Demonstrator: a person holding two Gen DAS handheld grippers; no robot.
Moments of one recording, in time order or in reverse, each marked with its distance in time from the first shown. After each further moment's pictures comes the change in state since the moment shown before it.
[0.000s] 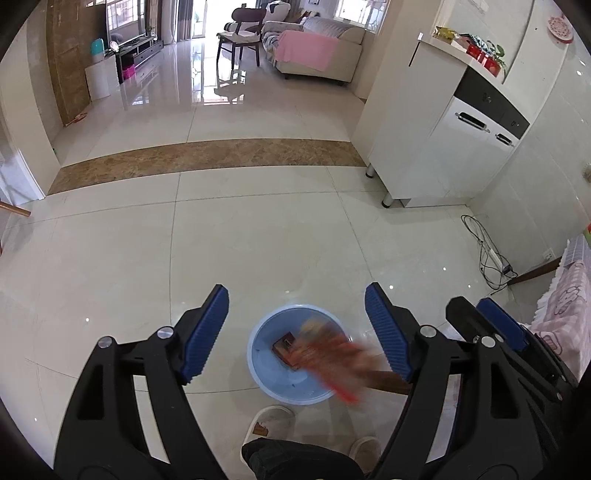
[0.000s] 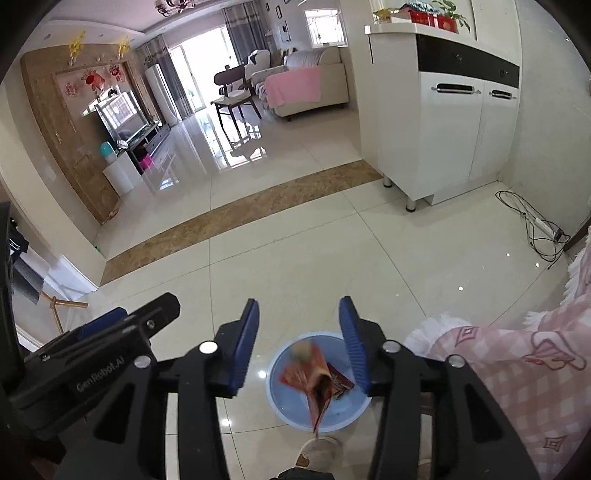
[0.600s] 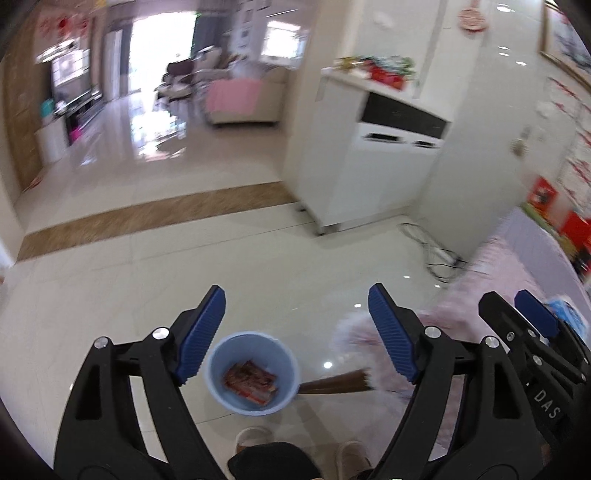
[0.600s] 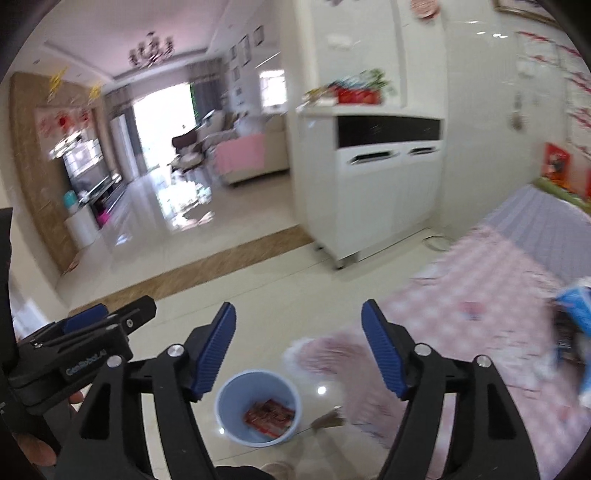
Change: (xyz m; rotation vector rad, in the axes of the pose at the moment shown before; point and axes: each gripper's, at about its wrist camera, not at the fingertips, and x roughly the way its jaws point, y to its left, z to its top) left arm -0.124 -0.092 -0.018 0.212 -0.173 -0.223; right arm -0.192 -0.061 -0.023 0.061 -0.285 -0.234
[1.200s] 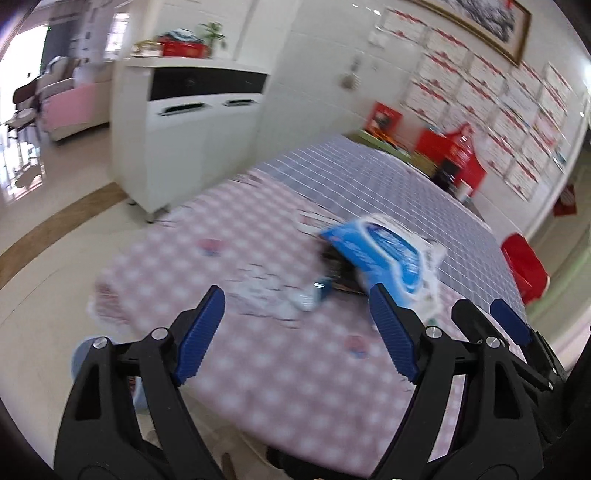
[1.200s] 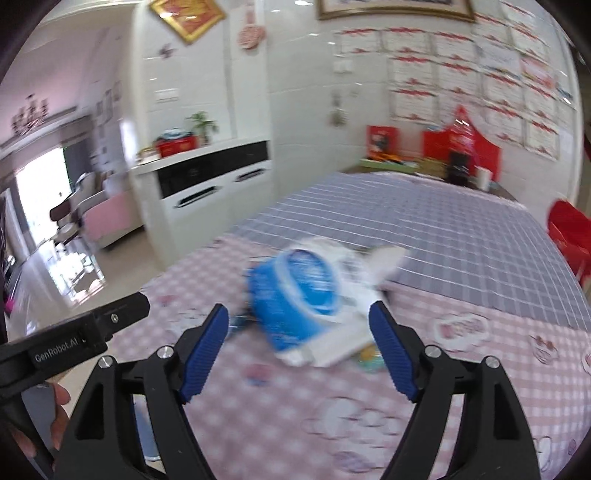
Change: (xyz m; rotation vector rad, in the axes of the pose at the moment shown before) left arm -0.030 -0.272 -0.068 0.284 0.131 -0.500; right arm -0.169 -0.226 -0.077 0.296 -0.120 -0.473
